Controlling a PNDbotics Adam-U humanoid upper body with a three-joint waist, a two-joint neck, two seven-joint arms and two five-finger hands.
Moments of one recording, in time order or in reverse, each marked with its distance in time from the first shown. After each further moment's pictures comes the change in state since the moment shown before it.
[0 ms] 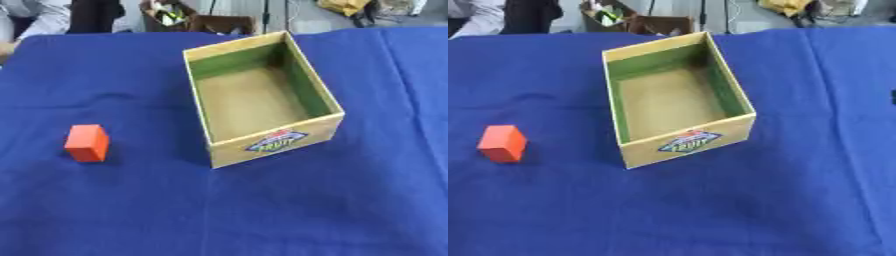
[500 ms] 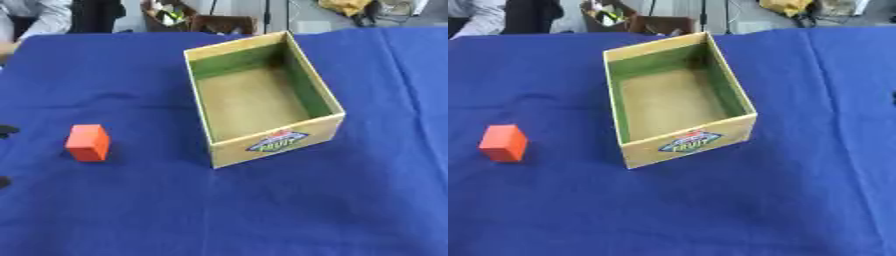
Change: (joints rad) left arm -0.065 0.006 -0.087 -0.003 0.036 -0.010 -0.049; right arm 0.000 0.000 0.003 0.000 -0.004 -0.001 0.008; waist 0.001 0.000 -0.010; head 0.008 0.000
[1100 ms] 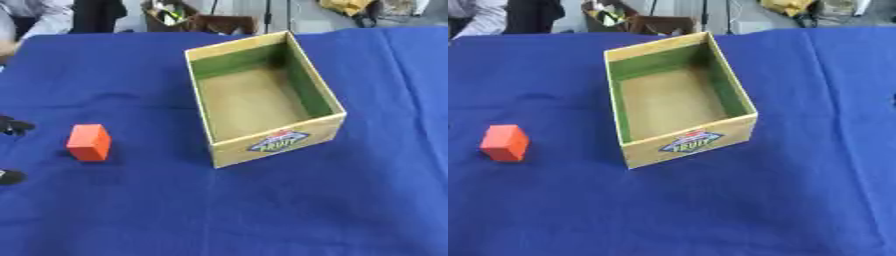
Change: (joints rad) left arm -0.084 -0.017 -0.046 0.026 0.041 0.016 -0.006; right arm 0.000 0.000 0.006 0.000 0.000 0.006 0.006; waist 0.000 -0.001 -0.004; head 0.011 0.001
